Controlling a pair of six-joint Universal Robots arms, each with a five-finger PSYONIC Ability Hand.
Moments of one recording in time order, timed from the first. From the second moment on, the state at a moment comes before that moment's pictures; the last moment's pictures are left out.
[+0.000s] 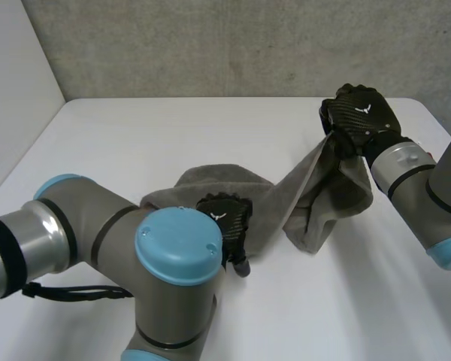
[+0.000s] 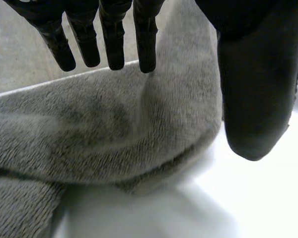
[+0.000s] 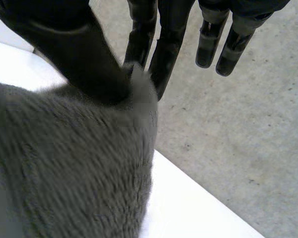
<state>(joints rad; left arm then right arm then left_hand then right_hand) 3.80 -2.18 -1.39 3.24 -1.88 2.98 1.89 -1.22 1.49 -0.25 1.36 2.87 0.35 0.34 0.22 0.23 0.14 1.12 1.12 0.23 0.25 0.95</state>
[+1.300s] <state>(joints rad) 4.06 -2.28 -1.39 3.30 -1.69 3.37 1.87 -1.10 1.58 -0.06 1.28 2.48 0.74 0.77 0.22 0.23 0.59 1.05 1.05 0.23 0.25 0.87</state>
